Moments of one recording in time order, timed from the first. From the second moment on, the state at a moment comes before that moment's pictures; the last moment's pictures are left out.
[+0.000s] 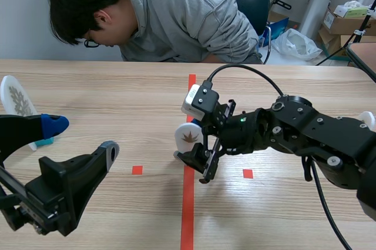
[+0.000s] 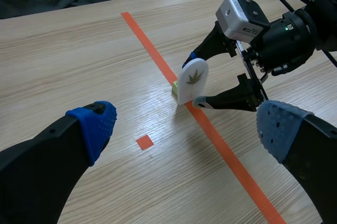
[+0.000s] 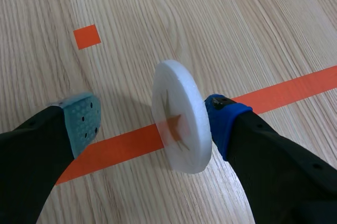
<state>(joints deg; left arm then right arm) 44.5 -25.7 -3.5 120.9 -21.5 -21.5 0.6 21.3 16.1 -38.1 54.6 -3.8 39.9 8.9</state>
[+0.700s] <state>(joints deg) 44.5 -25.7 -3.5 120.9 -21.5 -21.5 0.6 21.3 16.1 -38.1 54.6 -3.8 39.9 9.5</state>
